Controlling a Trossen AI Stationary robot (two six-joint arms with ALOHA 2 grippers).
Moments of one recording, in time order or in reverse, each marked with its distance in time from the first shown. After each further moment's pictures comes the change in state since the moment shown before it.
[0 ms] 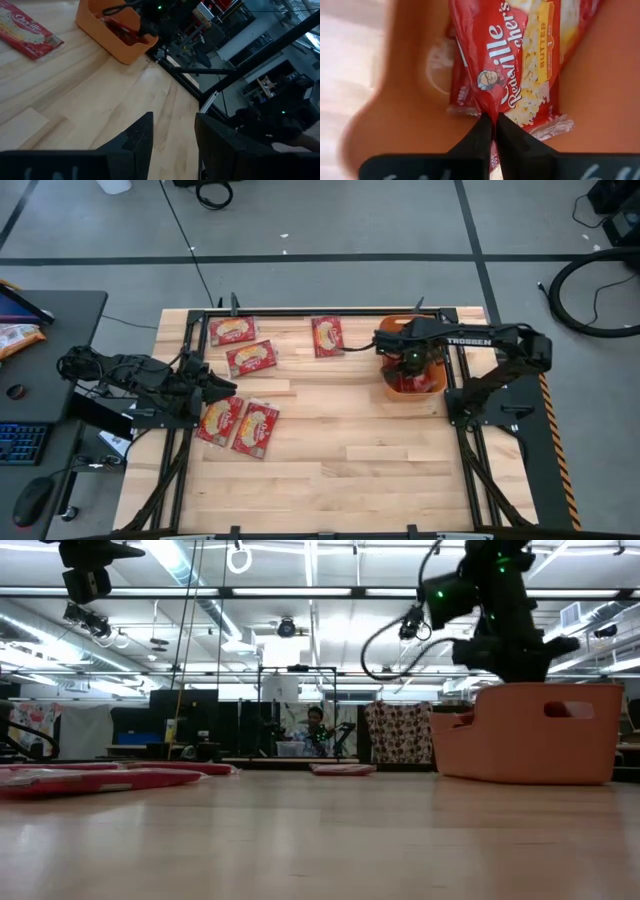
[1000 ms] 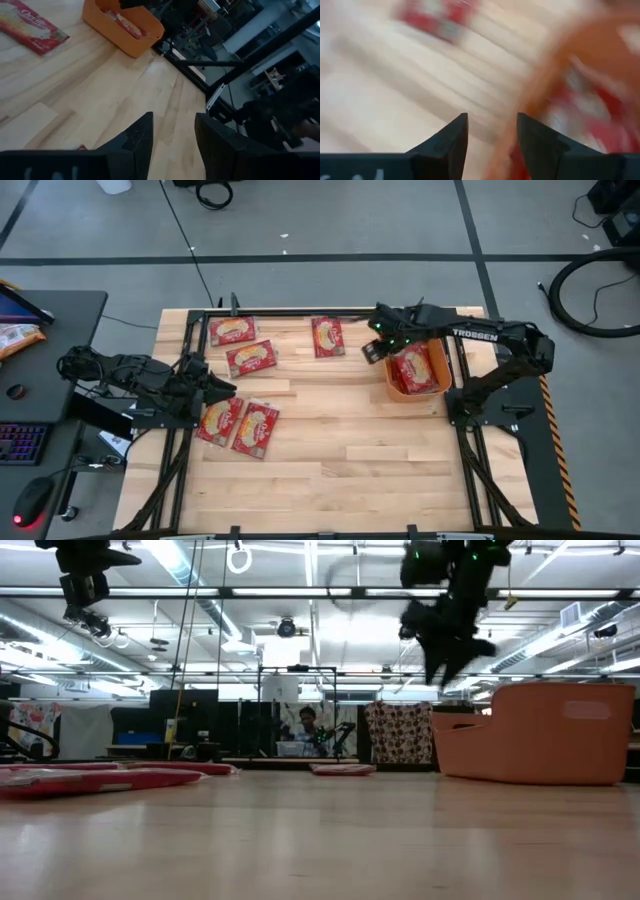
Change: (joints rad) left arm 0.000 0.000 0.000 -0.045 0.006 0.009; right arm -0.040 -0.013 0.123 0.376 0.134 -0.353
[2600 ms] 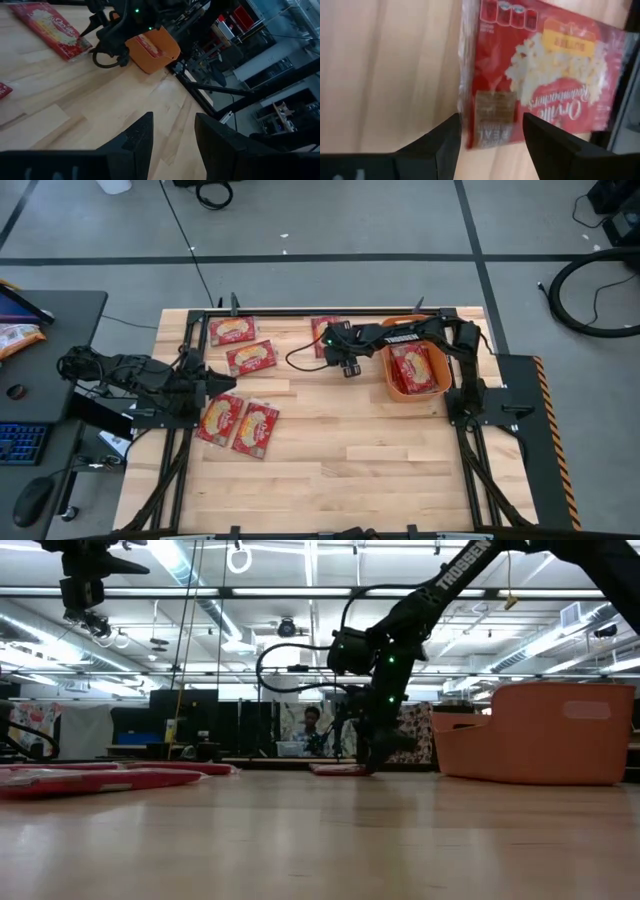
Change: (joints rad) left arm 0.000 0.000 0.000 0.000 -0.128 -0.125; right arm 0.018 0.576 0.114 0.481 0.147 -1.289
